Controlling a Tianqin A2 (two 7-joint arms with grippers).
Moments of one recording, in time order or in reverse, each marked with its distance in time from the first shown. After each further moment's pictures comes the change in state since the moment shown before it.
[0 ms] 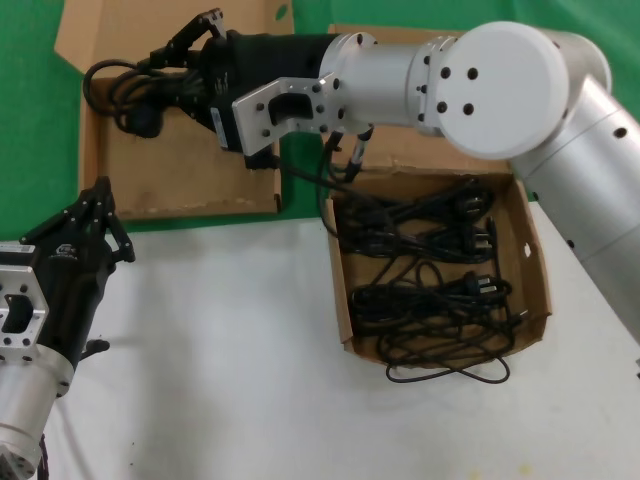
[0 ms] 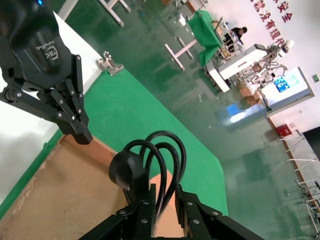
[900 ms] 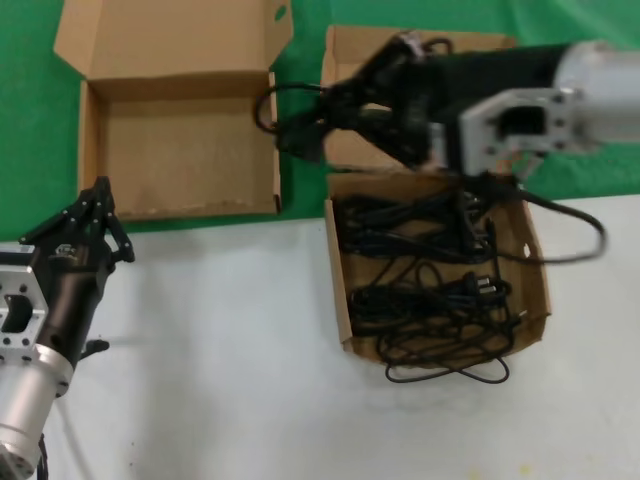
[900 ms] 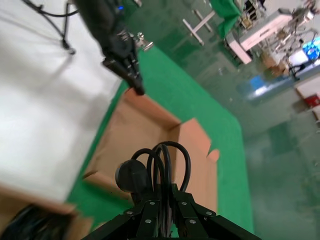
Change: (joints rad) left arm 0.000 0.000 0.000 0.000 0.000 0.000 0.000; right arm -0.126 0.466 0.162 0.462 0.113 -0.276 0.203
